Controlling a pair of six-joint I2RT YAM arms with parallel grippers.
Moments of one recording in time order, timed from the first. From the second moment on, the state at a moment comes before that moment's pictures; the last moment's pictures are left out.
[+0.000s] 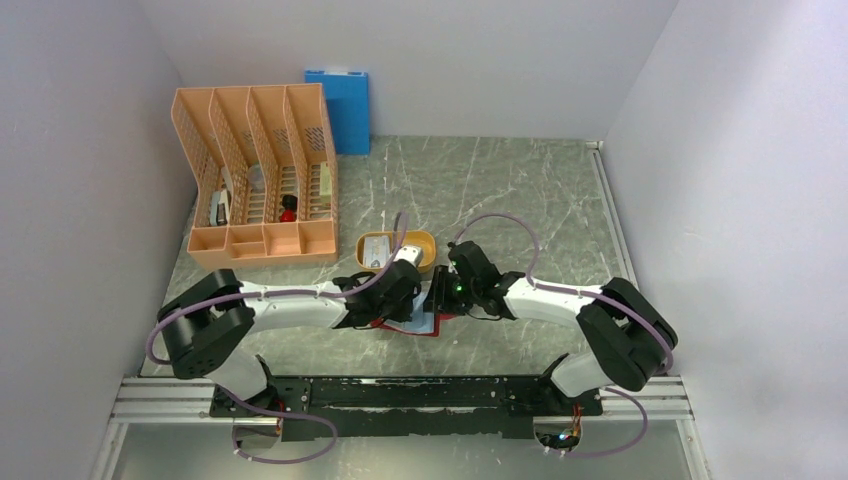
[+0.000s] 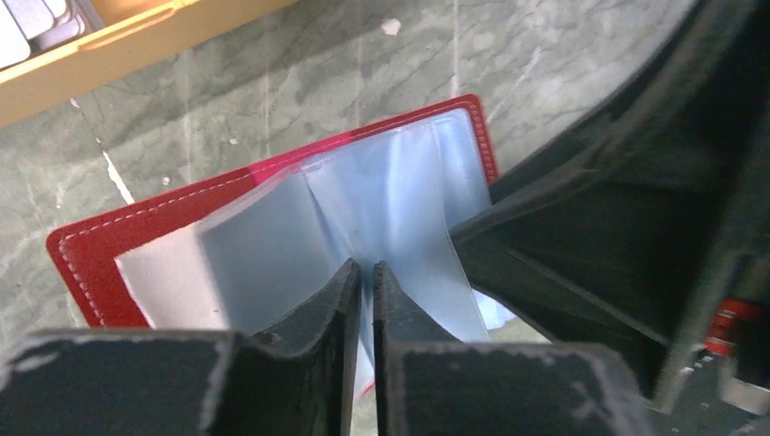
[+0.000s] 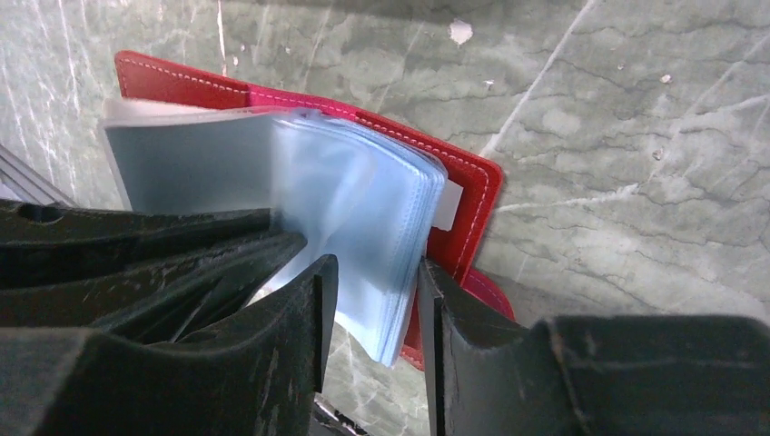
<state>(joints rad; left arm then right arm) -1.06 1.56 0.77 -0.08 -0.25 -0.66 0.74 1.44 0.58 -0.01 -0.21 0.78</state>
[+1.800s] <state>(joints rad) -1.06 1.18 0.63 -0.12 -0.21 -0.63 0.78 1.49 0.66 0.04 -0.29 0.79</state>
